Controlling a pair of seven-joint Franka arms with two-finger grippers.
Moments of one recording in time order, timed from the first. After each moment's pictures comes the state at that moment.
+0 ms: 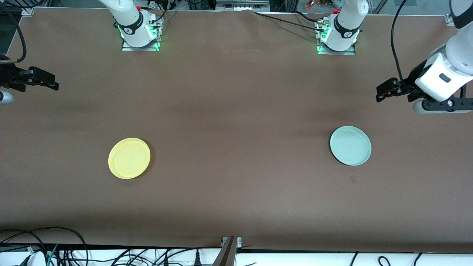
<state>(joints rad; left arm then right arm) 0.13 0.12 -0.25 -1.52 -0.01 1.53 -0.17 0.05 0.12 -0.10 -1.44 0.00 1.41 -0.11</state>
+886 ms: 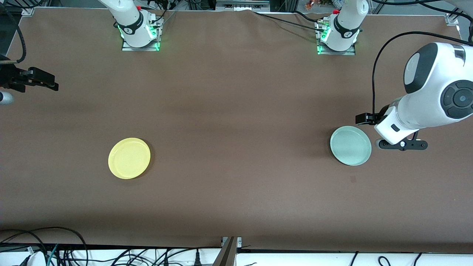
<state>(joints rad) 0.08 0.33 -0.25 -1.50 0.16 1.57 -0.17 0.05 0.12 -0.10 -1.43 0.00 1.41 -0.11</state>
